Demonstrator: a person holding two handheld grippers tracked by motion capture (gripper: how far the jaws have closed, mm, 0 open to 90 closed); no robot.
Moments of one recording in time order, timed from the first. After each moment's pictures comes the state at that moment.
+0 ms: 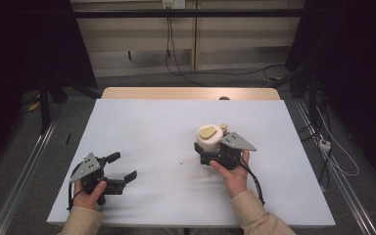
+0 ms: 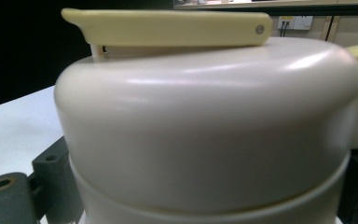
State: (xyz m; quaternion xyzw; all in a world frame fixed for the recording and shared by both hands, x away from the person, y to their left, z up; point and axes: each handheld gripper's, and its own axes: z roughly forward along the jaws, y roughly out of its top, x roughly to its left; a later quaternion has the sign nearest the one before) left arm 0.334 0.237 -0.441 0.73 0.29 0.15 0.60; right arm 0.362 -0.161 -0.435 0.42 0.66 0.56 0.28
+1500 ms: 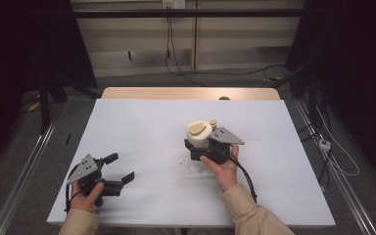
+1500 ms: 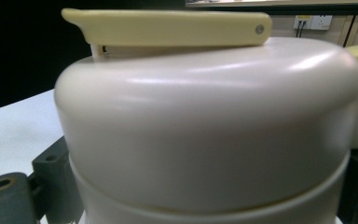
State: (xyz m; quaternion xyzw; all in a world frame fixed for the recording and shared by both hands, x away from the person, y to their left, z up) left arm 0.331 0.243 -0.442 0.73 0.29 0.16 0.60; right arm 0.382 -0.137 -0.435 0.41 0.67 0.56 0.27
